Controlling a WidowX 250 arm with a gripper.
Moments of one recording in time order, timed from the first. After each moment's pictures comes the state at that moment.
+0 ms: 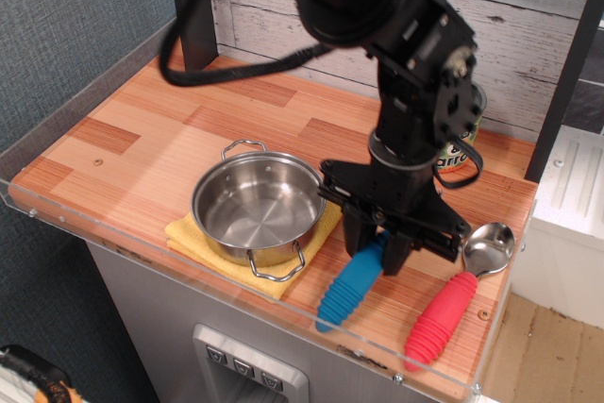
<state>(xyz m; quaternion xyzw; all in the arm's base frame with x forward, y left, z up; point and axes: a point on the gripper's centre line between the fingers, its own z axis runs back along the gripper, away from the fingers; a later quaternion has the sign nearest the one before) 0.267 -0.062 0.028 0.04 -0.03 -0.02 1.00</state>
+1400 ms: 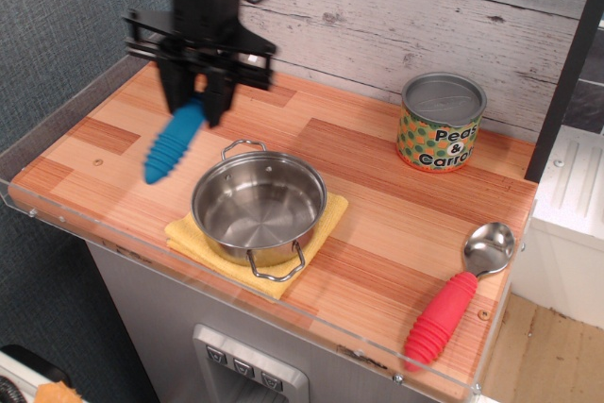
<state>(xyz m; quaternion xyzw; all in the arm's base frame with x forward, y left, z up) 0.268 0.082 0.100 0.07 0.00 0.11 0.99</state>
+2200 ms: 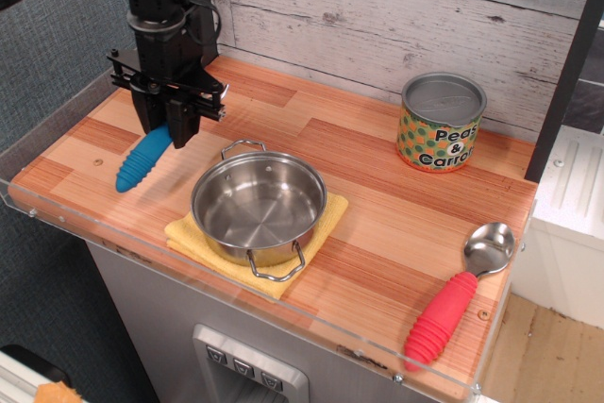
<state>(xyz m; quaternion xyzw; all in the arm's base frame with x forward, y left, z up) 0.294 0.141 0.036 0.05 -0.02 0.03 1.00</state>
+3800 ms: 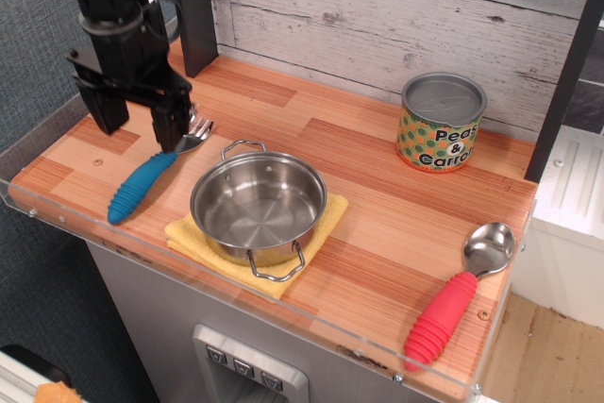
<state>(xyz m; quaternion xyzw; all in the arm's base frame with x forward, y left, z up) 0.265 0.142 0.061 0.05 -0.06 0.05 1.00</state>
